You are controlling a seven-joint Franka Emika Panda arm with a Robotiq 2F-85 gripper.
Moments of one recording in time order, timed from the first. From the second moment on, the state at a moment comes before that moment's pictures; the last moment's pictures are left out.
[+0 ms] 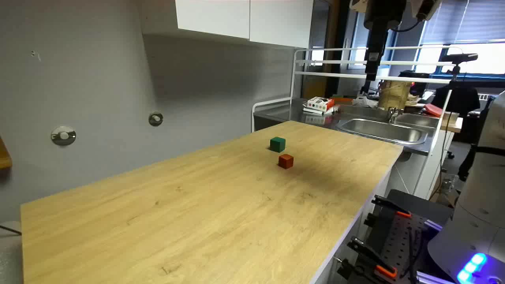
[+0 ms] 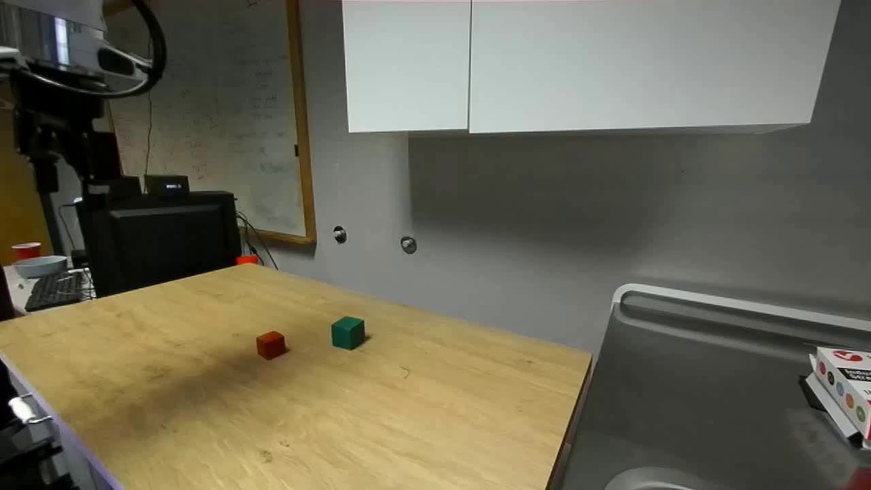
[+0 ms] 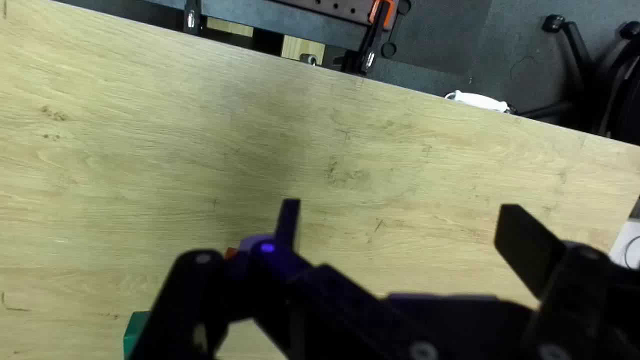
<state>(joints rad) 0.06 -0.88 -0.16 -2.53 0.08 1.60 -0.24</state>
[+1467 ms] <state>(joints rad) -0.01 -0.72 -0.16 -2.55 0.08 1.83 -0.22</state>
